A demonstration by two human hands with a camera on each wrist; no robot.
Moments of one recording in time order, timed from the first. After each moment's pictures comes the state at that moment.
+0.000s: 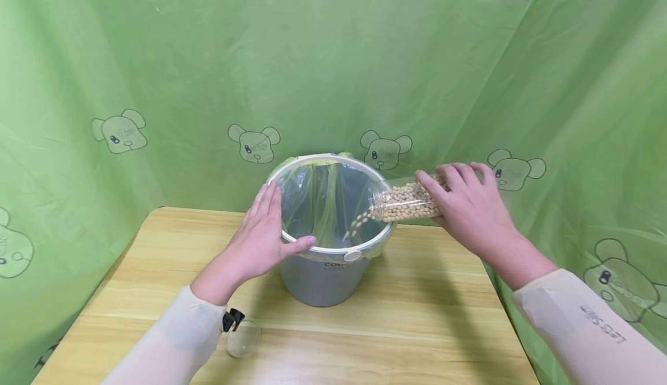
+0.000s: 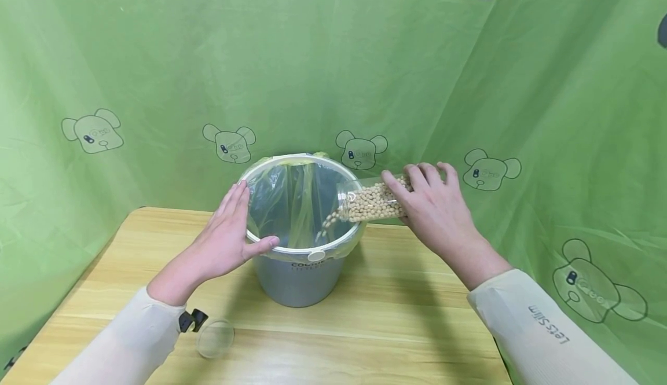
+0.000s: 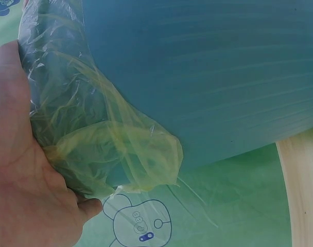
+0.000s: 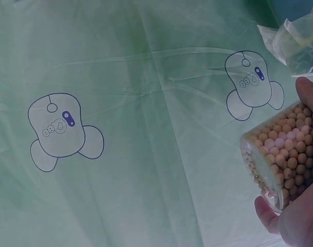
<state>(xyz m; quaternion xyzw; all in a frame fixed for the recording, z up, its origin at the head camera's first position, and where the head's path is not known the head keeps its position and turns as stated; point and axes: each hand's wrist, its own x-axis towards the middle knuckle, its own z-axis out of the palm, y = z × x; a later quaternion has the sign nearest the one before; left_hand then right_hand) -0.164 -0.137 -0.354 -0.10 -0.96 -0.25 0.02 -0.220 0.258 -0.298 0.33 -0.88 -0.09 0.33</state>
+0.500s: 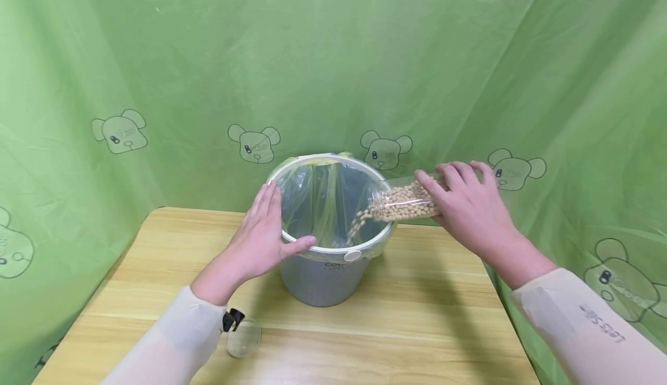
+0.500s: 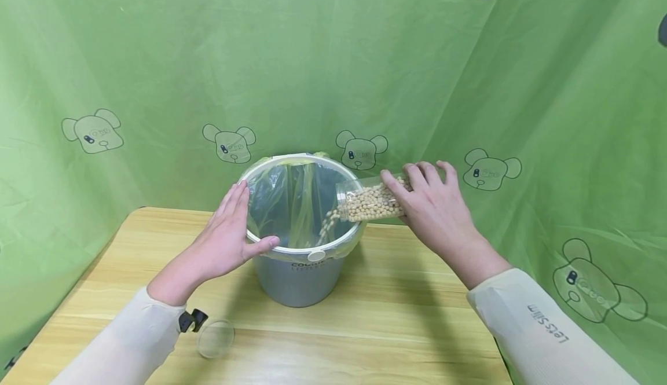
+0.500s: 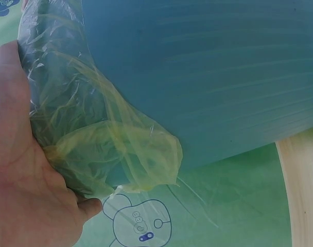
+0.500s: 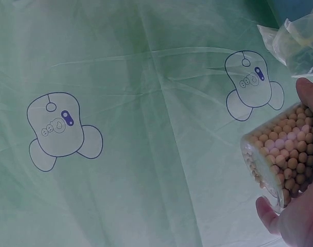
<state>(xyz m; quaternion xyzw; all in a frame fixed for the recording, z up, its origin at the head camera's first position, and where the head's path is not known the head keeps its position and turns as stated) -0.164 -0.137 -0.354 -0.10 -0.96 -0.25 0.02 -0.222 0.257 -0.298 0.33 -0.88 -0.09 0.34</state>
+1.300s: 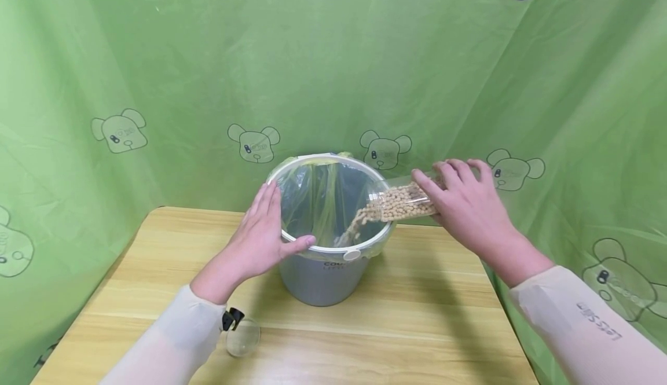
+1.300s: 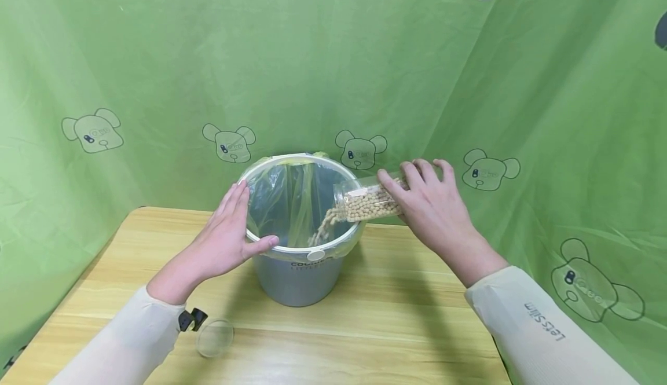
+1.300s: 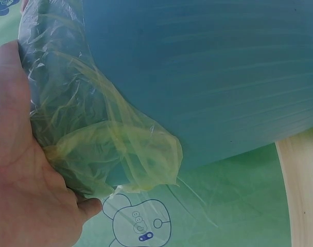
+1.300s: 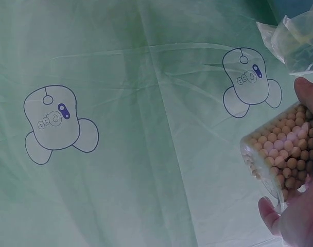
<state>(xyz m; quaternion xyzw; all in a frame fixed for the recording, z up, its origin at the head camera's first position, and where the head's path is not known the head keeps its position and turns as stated) -0.164 -0.137 -0.353 -0.10 -0.96 -0.25 0.01 -0.220 0.255 -0.294 0.34 -0.87 -0.10 0.34</state>
